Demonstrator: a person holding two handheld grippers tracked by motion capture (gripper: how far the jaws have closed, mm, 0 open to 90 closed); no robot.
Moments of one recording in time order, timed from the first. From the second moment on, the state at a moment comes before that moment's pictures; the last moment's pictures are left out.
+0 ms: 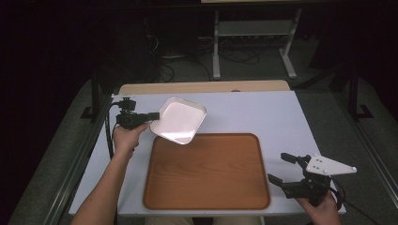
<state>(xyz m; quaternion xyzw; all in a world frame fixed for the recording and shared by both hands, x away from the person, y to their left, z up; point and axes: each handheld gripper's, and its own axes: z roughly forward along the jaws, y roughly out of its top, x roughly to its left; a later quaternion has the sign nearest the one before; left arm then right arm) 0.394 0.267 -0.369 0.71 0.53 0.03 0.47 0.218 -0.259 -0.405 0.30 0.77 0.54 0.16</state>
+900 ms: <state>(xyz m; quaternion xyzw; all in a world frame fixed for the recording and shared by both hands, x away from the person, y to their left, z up) 0.367 0.273 -0.373 0.71 0.52 0.02 0.47 0.218 -0.259 -0.406 0.31 0.77 0.54 0.16</state>
